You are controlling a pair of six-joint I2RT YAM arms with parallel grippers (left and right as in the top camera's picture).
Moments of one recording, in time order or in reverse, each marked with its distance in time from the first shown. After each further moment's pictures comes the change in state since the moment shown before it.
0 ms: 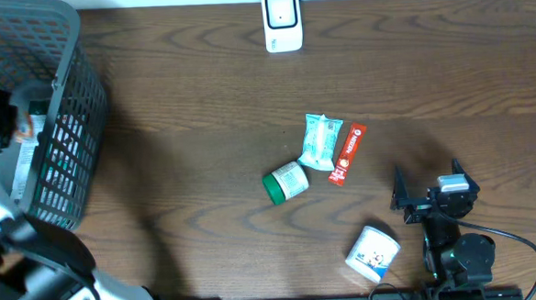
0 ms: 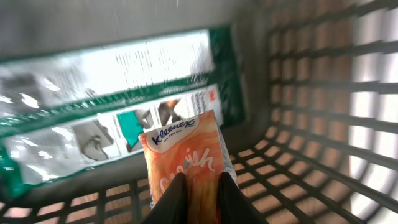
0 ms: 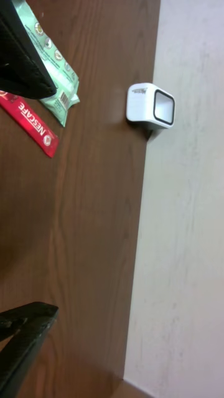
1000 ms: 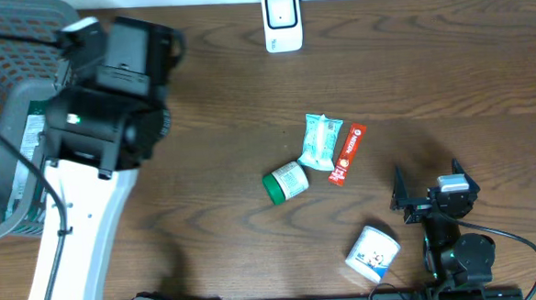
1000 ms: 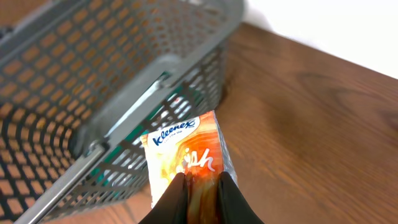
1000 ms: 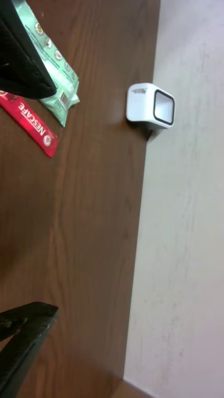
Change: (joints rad) left arm -0.982 -0.329 0.031 -0.258 -0.861 0.109; right arm 0.000 0.000 0.000 0.000 0.000 0.000
